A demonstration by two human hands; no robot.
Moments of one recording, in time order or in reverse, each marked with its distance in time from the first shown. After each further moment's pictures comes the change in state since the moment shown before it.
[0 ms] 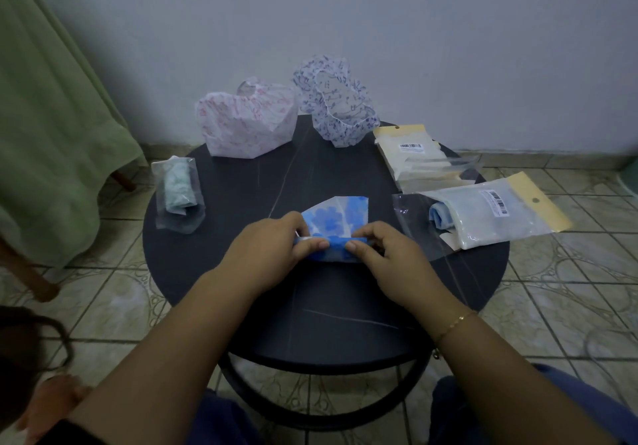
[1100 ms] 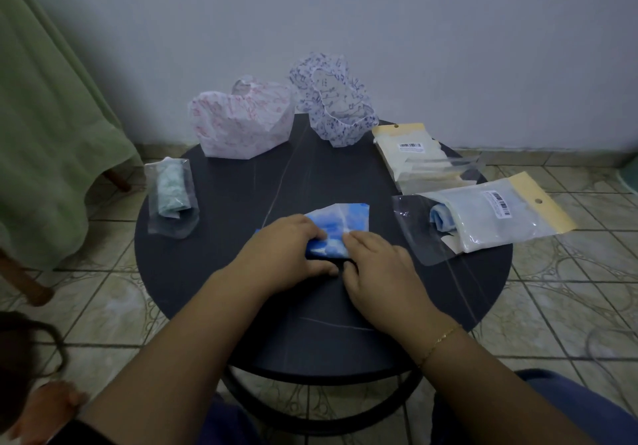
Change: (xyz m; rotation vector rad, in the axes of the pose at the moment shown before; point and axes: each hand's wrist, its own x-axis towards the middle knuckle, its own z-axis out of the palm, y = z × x) left_hand 0.014 0.008 0.010 -0.004 -0.081 0.131; right_hand -0.002 0.001 0.020 -0.567 -0.018 -0.170
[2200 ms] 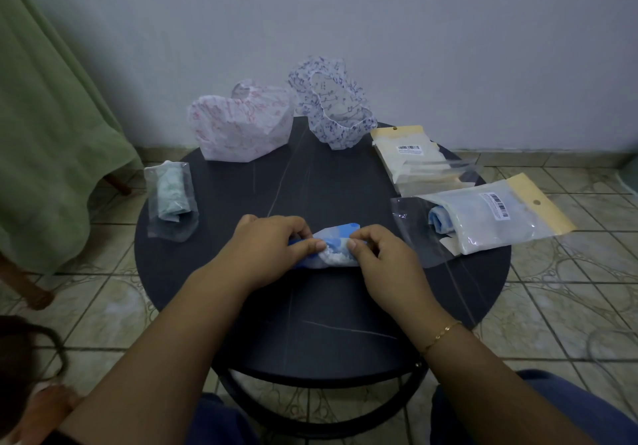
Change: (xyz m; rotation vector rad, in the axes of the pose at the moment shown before) left_hand -0.003 -0.010 -0.016 -0.096 0.002 -0.126; right_hand 0.008 0.001 -0.009 0.620 0.135 0.304
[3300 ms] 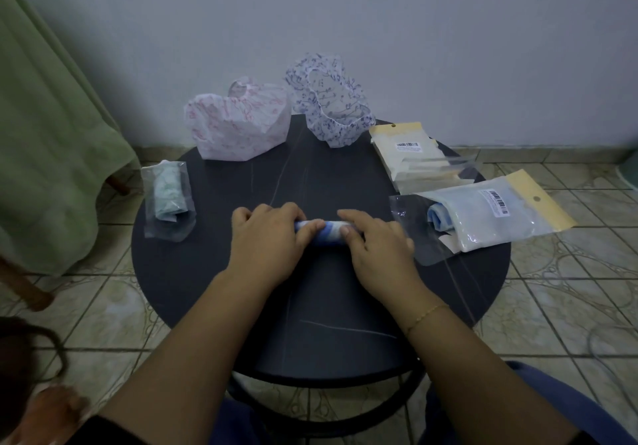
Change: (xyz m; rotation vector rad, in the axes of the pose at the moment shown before) left_hand 0.008 0.009 0.019 0.243 0.310 -0.030; right_hand 0.015 -0.007 0.002 -0.358 -0.060 -0.055
